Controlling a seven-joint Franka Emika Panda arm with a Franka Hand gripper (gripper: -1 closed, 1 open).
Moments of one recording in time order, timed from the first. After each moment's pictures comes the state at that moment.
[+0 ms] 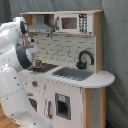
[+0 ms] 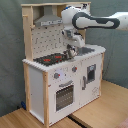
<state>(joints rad) -1.62 -0.41 2.15 -1.26 0.18 1.29 0.01</state>
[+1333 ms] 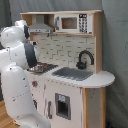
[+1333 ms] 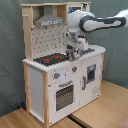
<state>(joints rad) -1.49 -0.20 2.15 -1.53 0.01 1.48 0.09</state>
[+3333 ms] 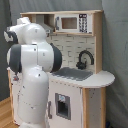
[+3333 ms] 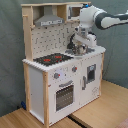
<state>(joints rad) -1.40 0.22 2.24 -1.79 -0.36 1.60 0.34</state>
